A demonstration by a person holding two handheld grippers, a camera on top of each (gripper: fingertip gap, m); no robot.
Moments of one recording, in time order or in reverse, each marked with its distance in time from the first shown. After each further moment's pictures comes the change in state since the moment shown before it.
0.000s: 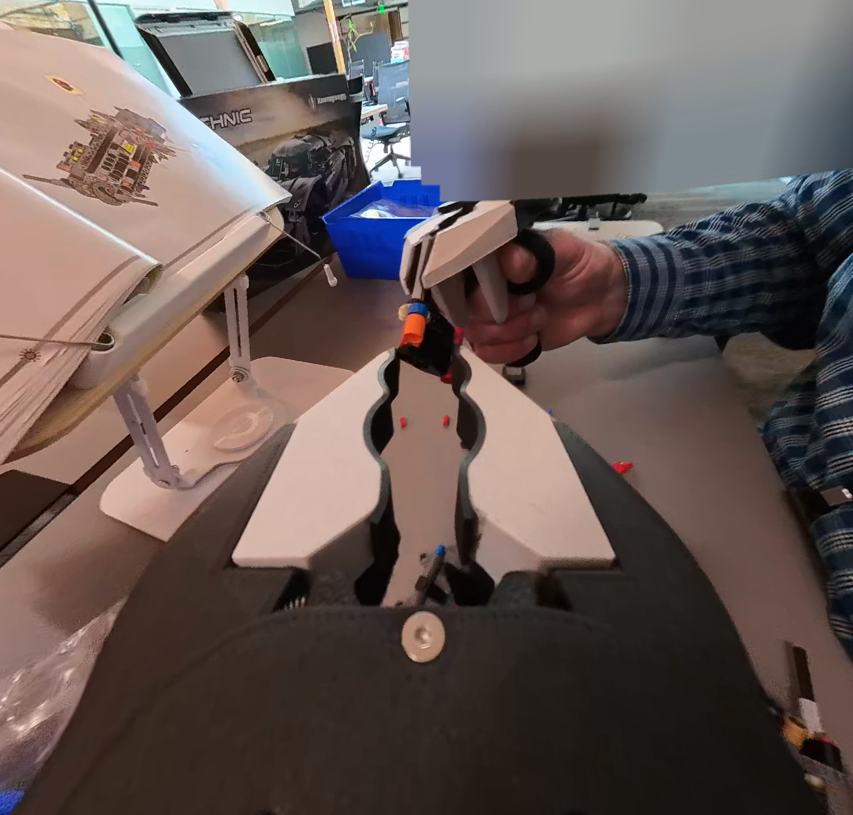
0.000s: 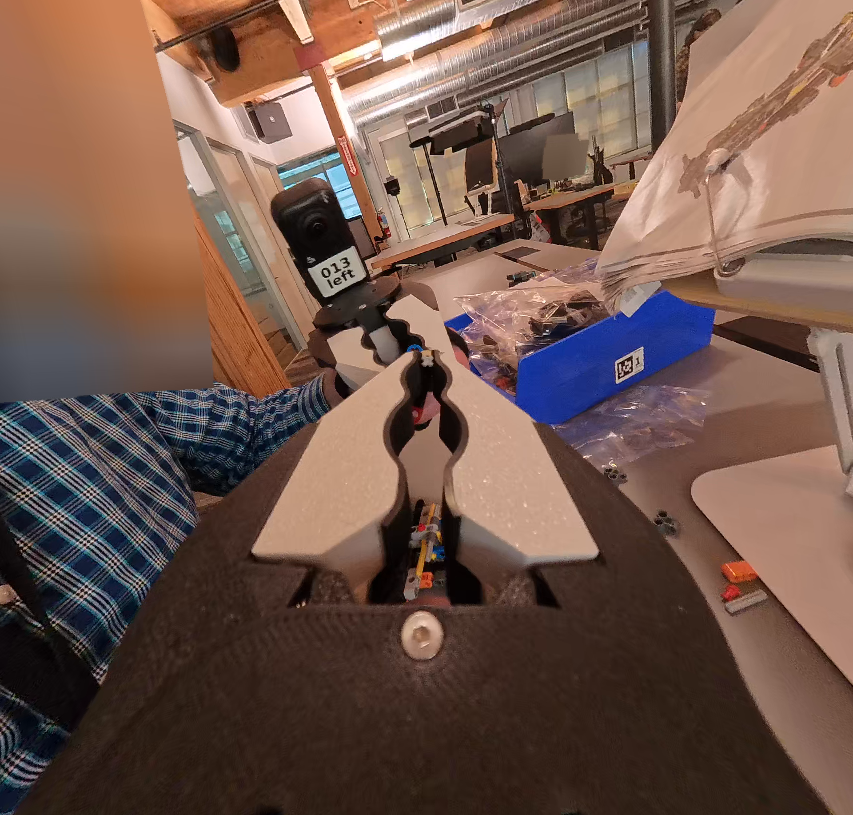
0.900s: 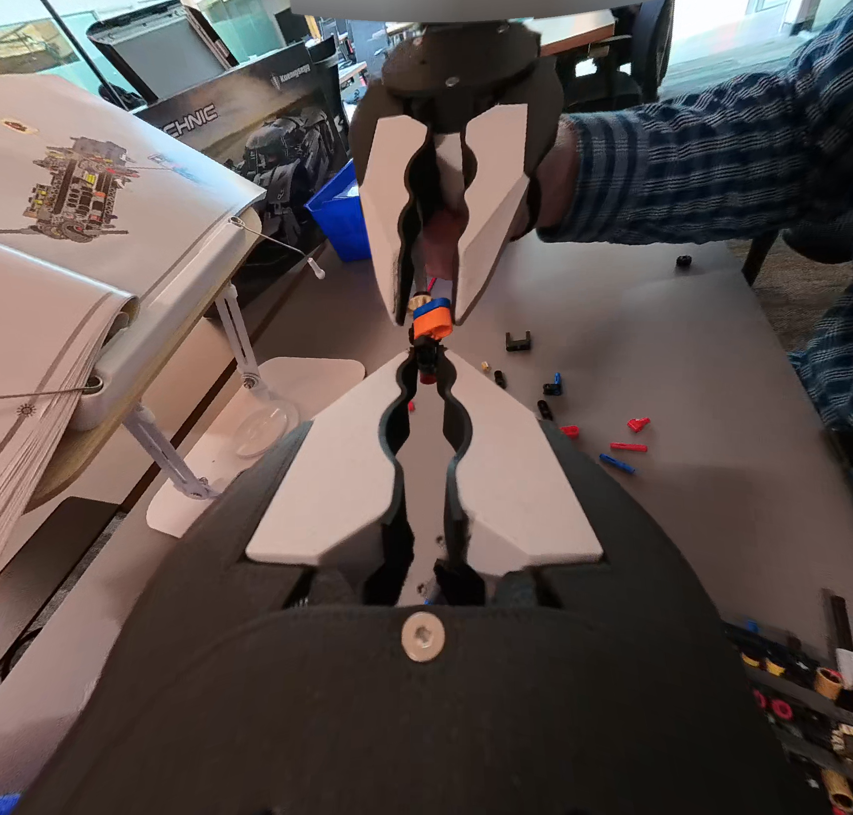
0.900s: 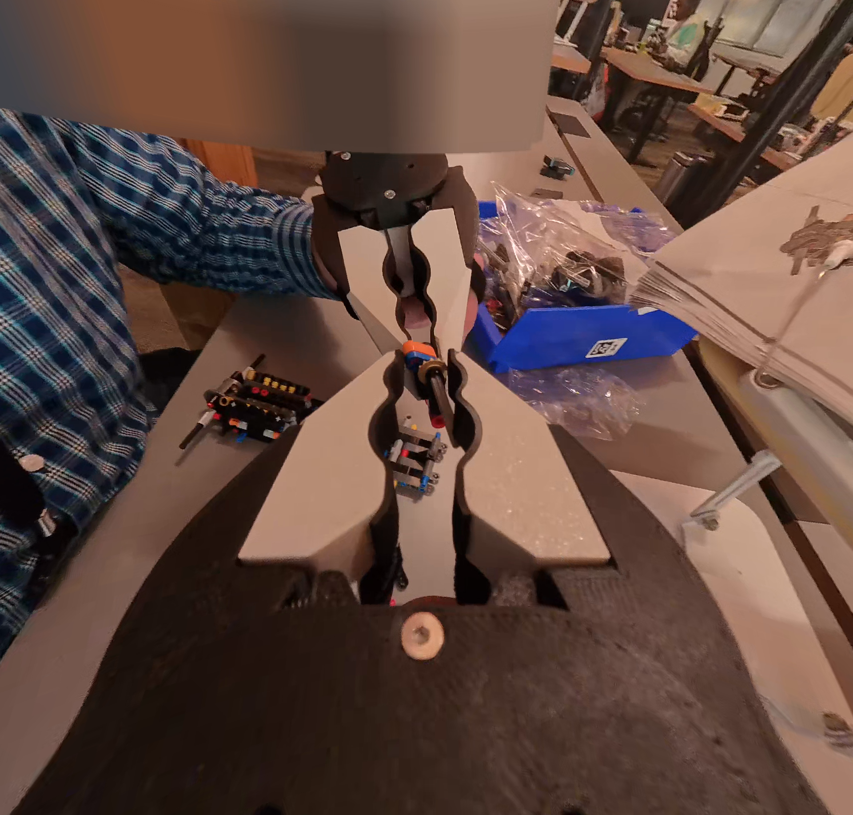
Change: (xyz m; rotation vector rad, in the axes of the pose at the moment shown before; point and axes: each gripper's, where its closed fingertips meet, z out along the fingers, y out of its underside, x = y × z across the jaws) left arm 0.014 0.006 0.004 -0.091 0.013 0.169; right arm -0.020 0.023 0.005 -0.432 -0.079 -0.473
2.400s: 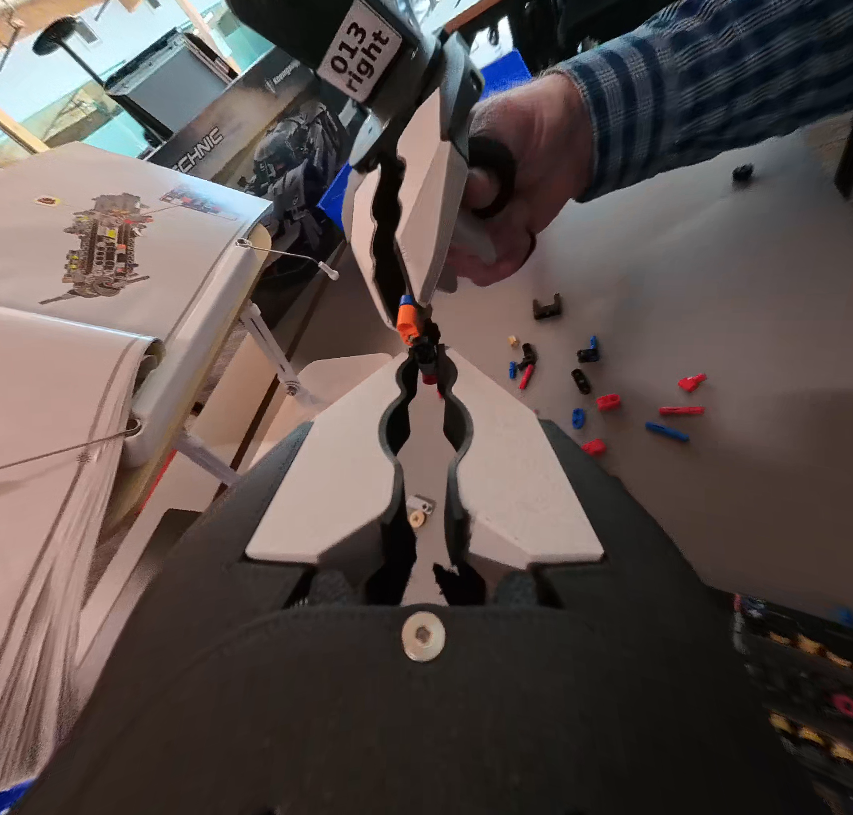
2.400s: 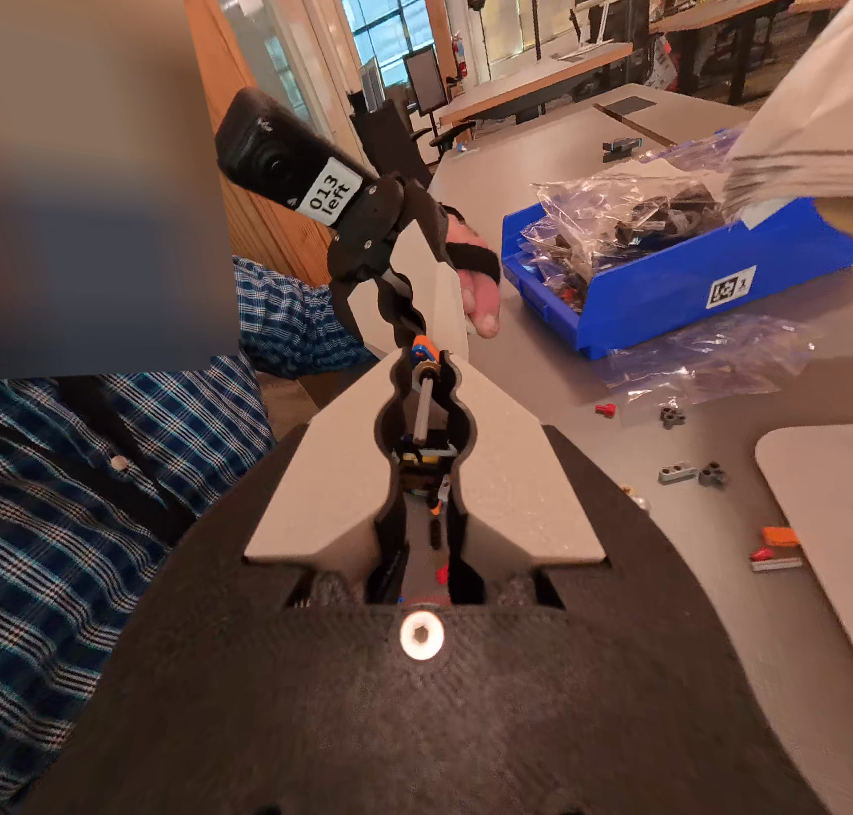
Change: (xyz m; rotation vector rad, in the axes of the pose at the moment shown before) left arm 0.007 0.006 0.009 -0.075 -0.063 0.221; right arm -0.005 0.008 -0.010 0.158 -0.167 0.440
